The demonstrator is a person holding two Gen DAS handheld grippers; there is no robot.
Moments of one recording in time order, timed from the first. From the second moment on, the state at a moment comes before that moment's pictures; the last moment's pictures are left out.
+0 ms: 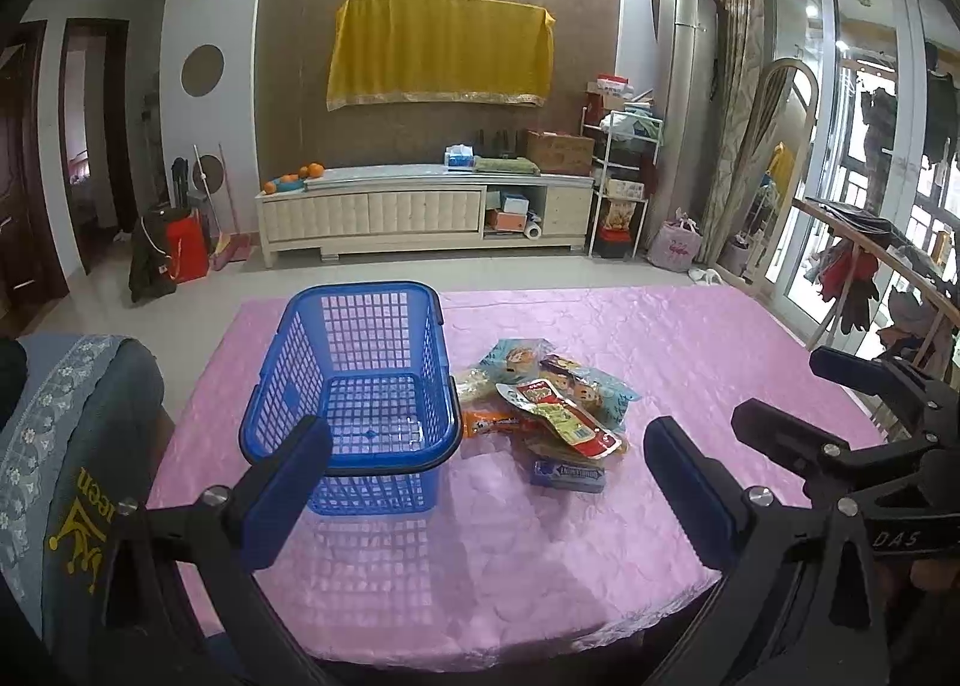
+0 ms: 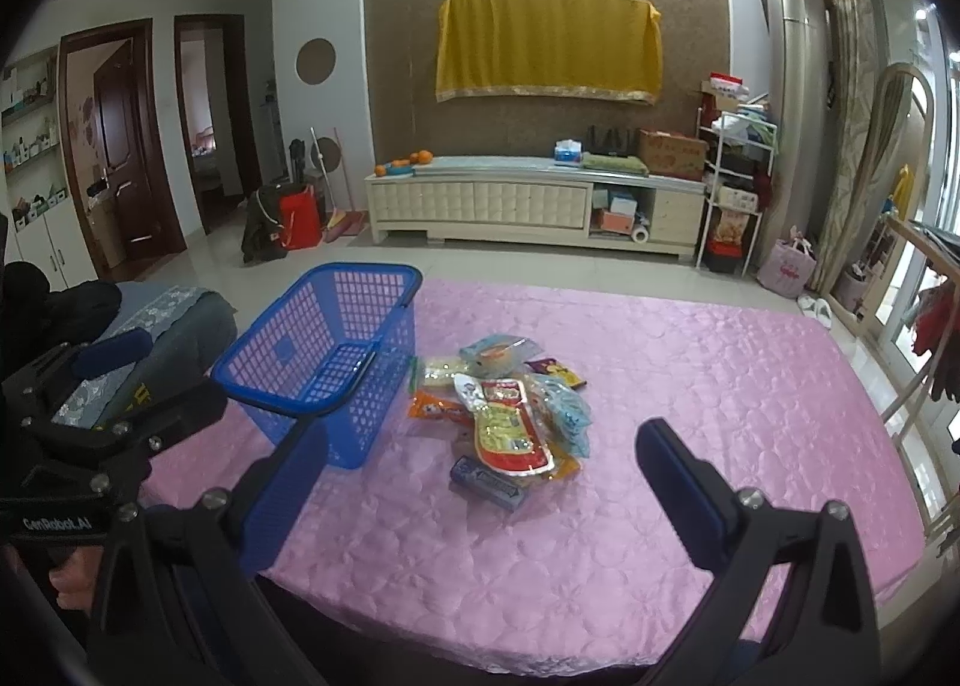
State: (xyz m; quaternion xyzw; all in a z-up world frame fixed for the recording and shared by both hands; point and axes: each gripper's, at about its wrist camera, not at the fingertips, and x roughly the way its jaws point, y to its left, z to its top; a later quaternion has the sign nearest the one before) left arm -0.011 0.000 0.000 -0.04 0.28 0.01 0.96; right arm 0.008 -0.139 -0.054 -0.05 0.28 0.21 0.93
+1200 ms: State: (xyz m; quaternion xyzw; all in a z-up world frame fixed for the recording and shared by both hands) left arm -0.013 -0.002 0.001 -0.04 0.29 0.01 0.96; right arm 0.010 -0.139 -0.060 -0.04 0.29 0.22 0.93
